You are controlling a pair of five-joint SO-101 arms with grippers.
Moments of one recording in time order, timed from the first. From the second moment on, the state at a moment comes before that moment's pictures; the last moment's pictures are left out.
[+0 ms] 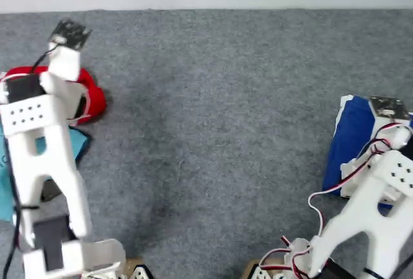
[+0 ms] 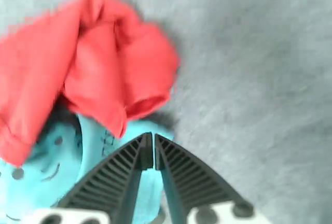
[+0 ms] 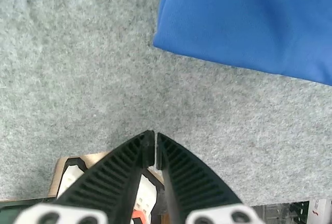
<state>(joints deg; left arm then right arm) -16.7 -7.7 0.4 84.7 -22.3 34.2 -28.0 22.3 100.5 28.6</state>
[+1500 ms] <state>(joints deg) -30.2 31.0 -1.3 73.8 -26.6 34.2 -28.0 22.3 100.5 28.6</state>
